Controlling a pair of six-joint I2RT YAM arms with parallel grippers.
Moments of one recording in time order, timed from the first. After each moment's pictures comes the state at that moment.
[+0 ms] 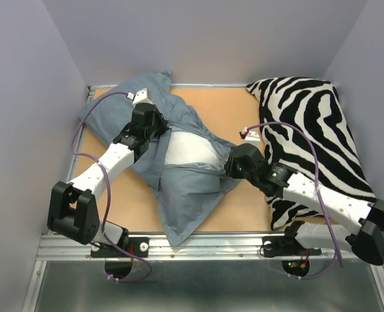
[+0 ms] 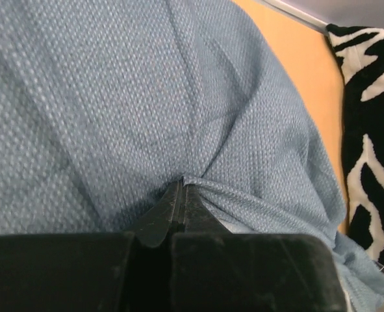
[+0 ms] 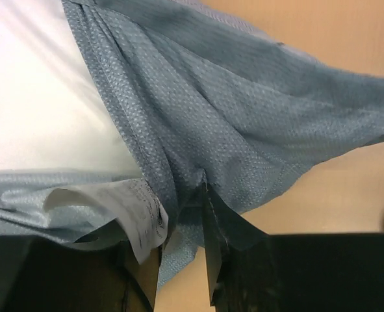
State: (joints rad) left arm -0.41 1.39 1.03 -0.09 -0.19 -0.61; right arm 0.84 1.20 0.90 -0.42 0.41 0.69
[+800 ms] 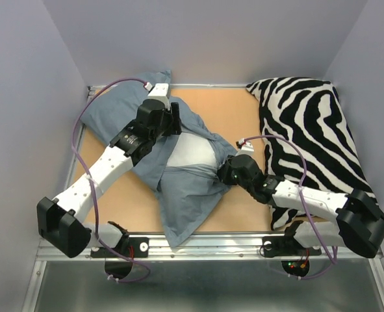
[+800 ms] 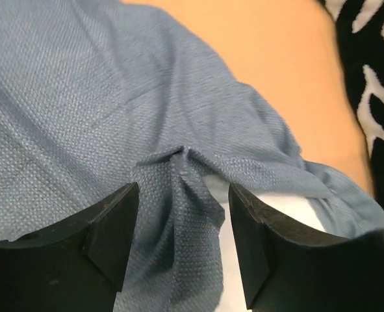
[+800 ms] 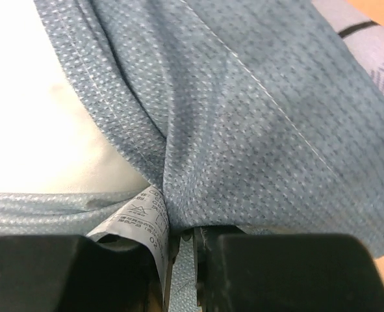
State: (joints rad) left arm -0.55 1.31 1.18 -0.34 -0.23 -0.35; right arm 0.84 1.24 0.60 0.06 0.30 0.79
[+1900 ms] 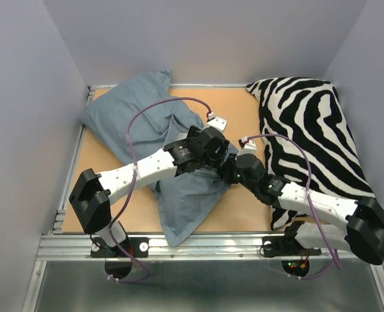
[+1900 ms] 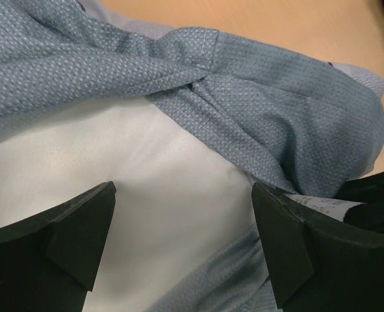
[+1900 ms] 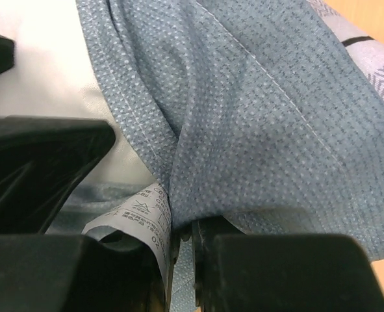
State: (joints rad) left arm -0.99 1.57 1.33 -0.53 -0.46 -0.31; right arm 0.84 1.17 0.60 0.07 0.28 0.75
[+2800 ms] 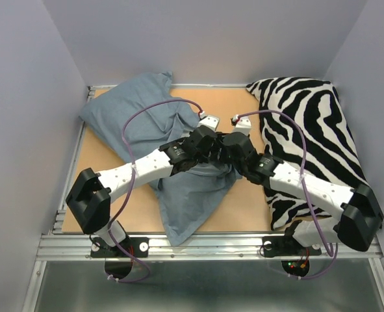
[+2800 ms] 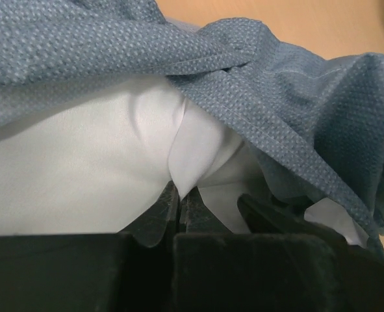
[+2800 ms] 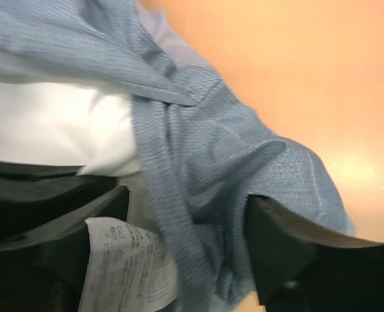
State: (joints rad) left arm -0.93 1.57 1.23 -0.40 -0.40 -0.33; right arm 0.84 1.29 0.95 -0.19 0.50 0.61
